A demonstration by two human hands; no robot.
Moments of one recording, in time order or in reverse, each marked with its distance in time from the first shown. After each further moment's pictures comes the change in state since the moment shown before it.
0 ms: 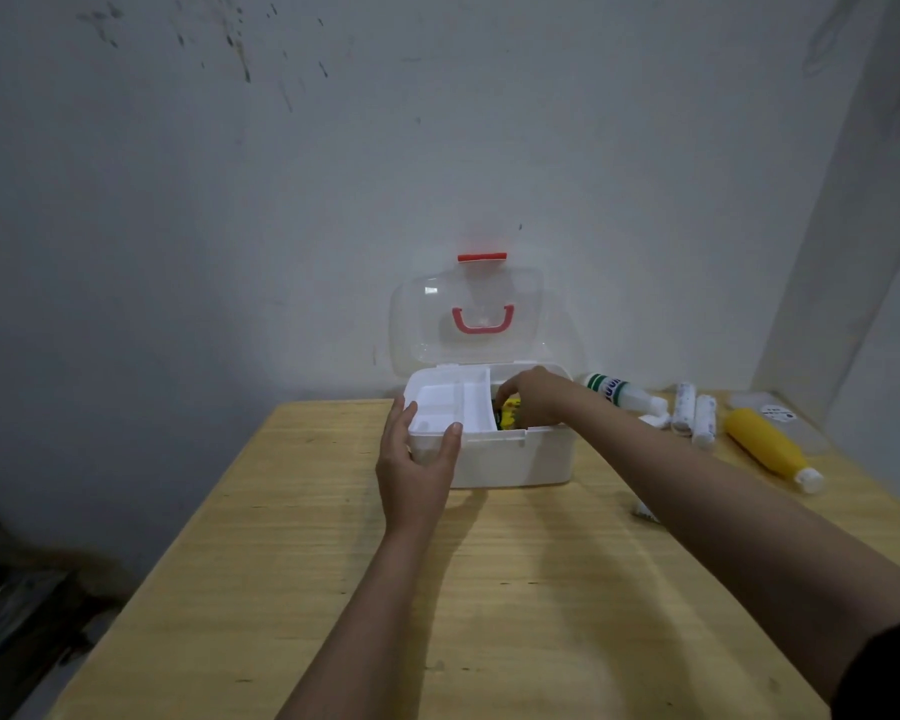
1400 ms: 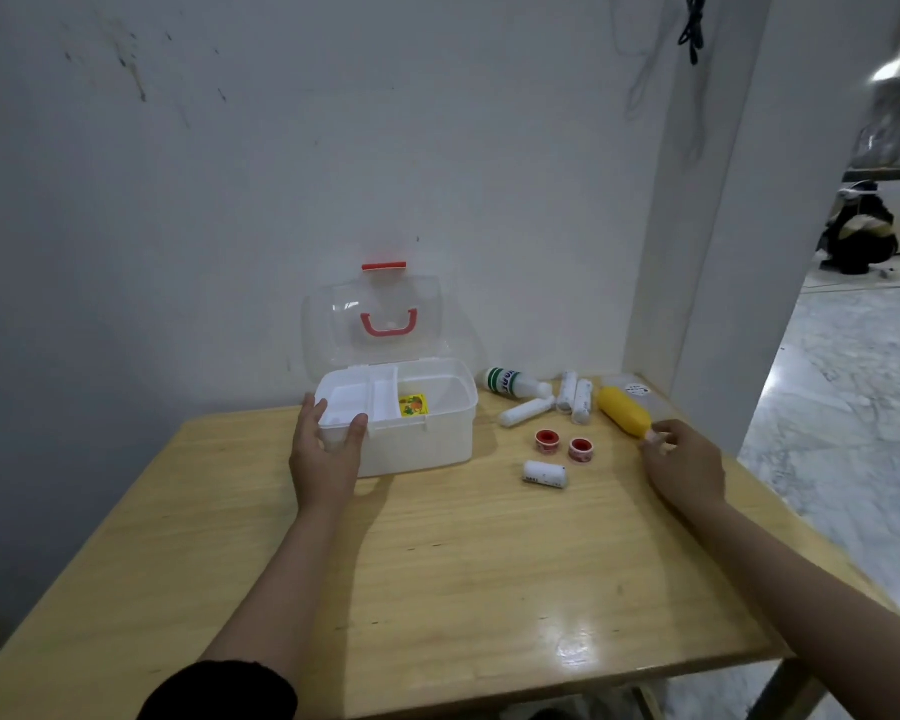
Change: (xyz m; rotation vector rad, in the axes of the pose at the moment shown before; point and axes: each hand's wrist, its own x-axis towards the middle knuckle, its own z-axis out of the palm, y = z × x) left_hand -0.001 0.004 -0.003 -0.012 -0.052 -0.035; right_hand -0.183 0.198 0.079 0.498 0.846 0.650
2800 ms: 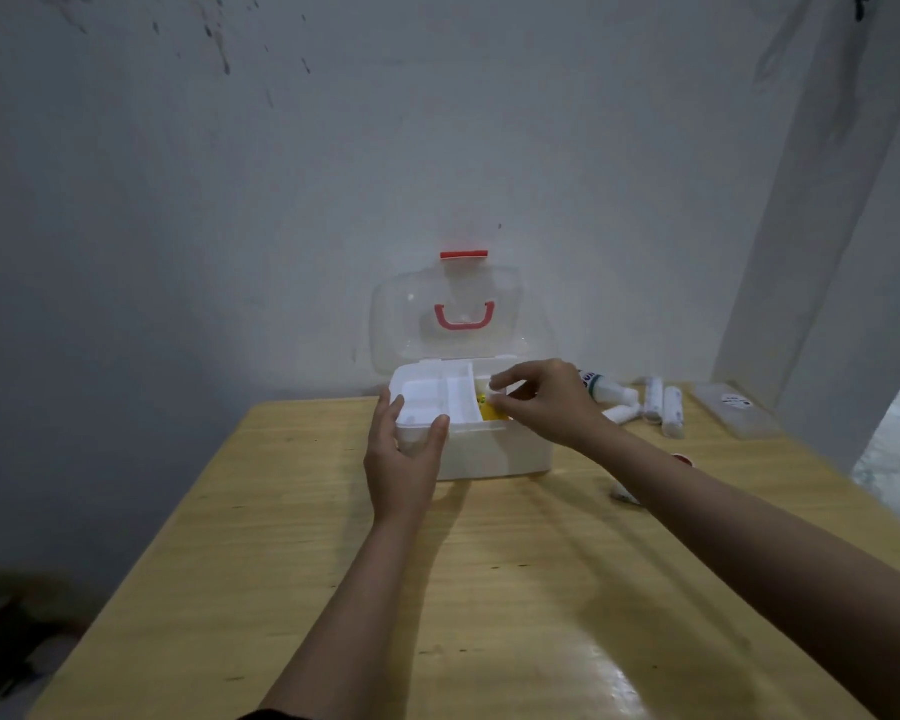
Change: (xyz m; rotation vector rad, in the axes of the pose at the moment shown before) left_hand -0.001 0.004 -0.002 -0.009 0.019 0.035; right_hand -0.045 -0.218 0.088 0.258 -0.473 -0.595
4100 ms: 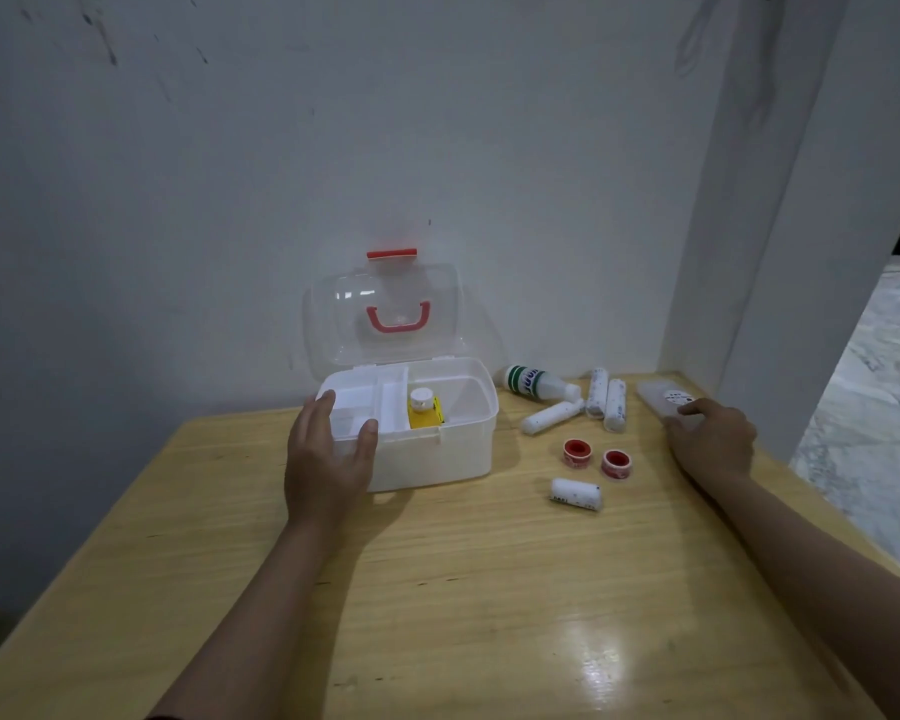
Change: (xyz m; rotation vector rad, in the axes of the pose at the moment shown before) left_hand 0.017 -0.008 0.002 0.452 -0.102 0.231; right_hand -0.065 0.206 -0.115 -0.332 0.506 0.692
